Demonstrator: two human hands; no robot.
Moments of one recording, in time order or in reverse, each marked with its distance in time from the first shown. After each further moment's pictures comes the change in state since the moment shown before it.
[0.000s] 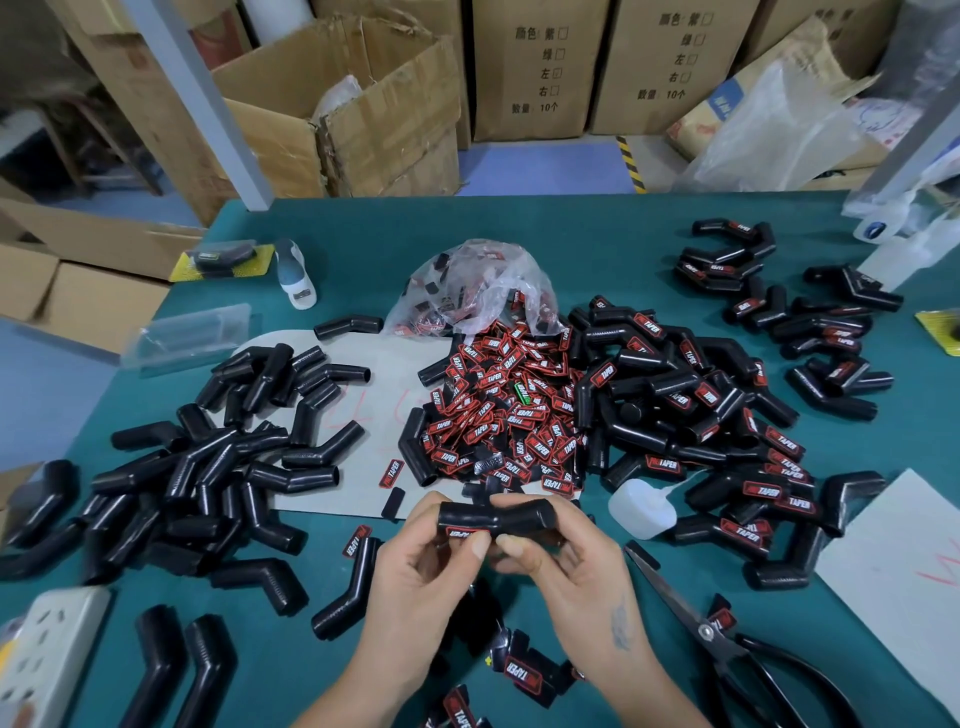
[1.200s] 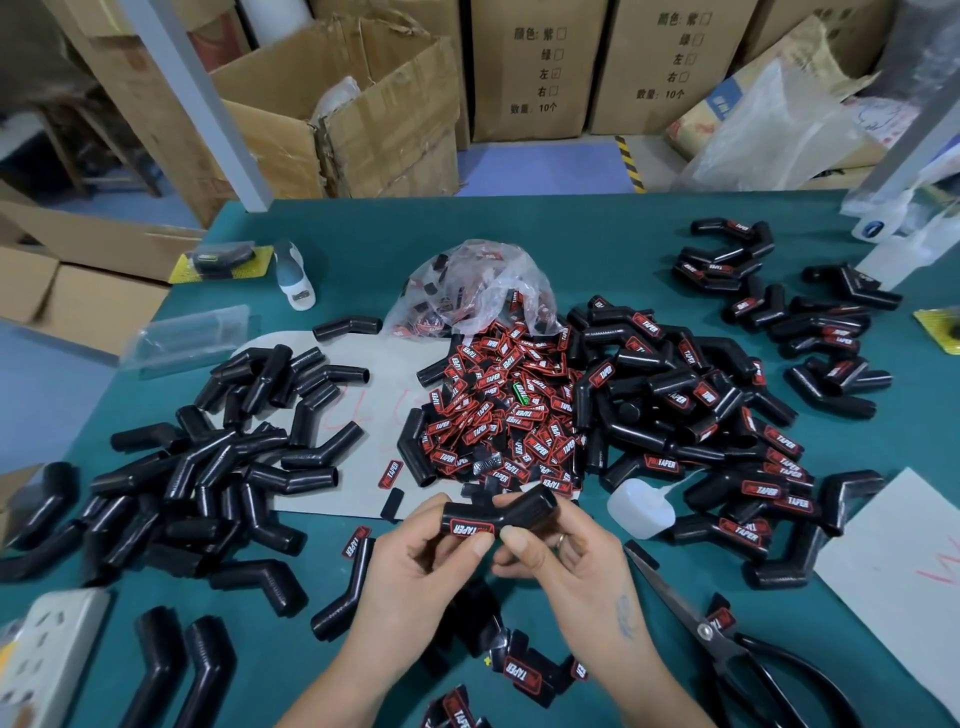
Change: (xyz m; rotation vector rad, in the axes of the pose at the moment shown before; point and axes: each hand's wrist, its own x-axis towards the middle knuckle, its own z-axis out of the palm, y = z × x) left_hand 0.007 -0.002 -0.010 0.077 -0.077 -0.048; right_hand 0.001 -0.018 0.002 0.081 0.025 0.153
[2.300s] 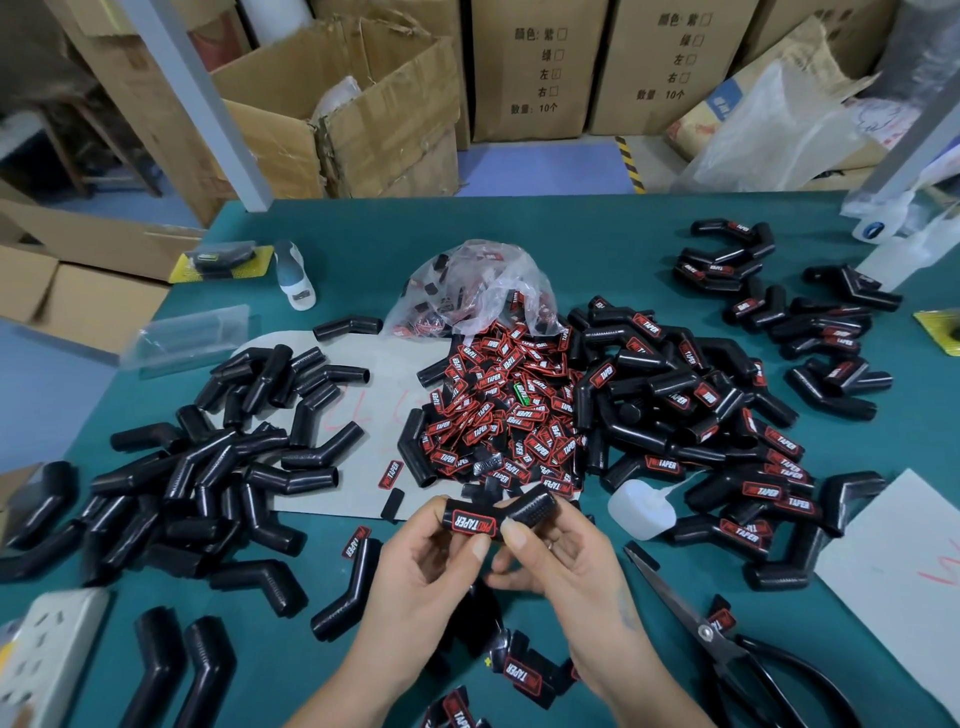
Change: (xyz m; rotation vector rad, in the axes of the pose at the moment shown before) left_hand -0.006 0.004 0.006 -0.062 0.021 -0.042; right_hand 0.002 0.004 0.003 0.150 -0.027 0.092
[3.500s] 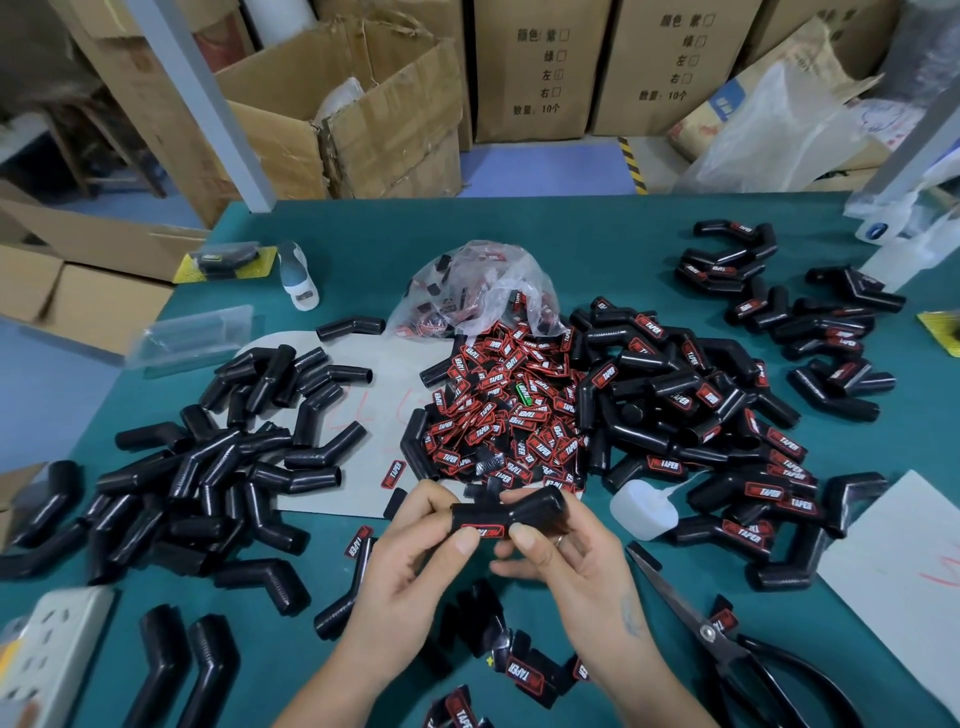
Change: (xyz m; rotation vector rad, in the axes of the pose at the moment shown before) left_hand 0.008 0.004 -0.014 0.261 -0.066 0.187; right_hand -0.002 -0.003 -0.002 -0.044 0.015 -0.090
